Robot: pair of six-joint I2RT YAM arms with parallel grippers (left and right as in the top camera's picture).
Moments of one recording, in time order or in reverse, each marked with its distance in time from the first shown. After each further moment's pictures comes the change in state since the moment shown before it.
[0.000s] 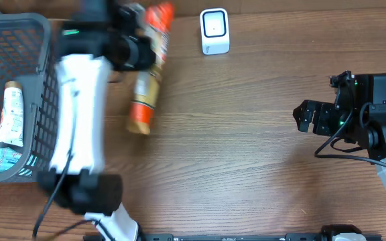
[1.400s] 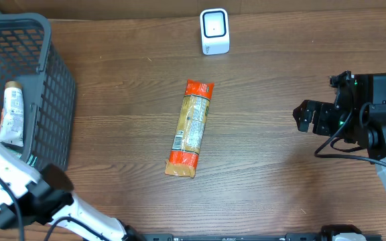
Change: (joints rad) left arm 0.824 0.141 0.605 -0.056 -0.093 0.127; right arm 0.000 0.002 0.000 0.000 0.000 0.000
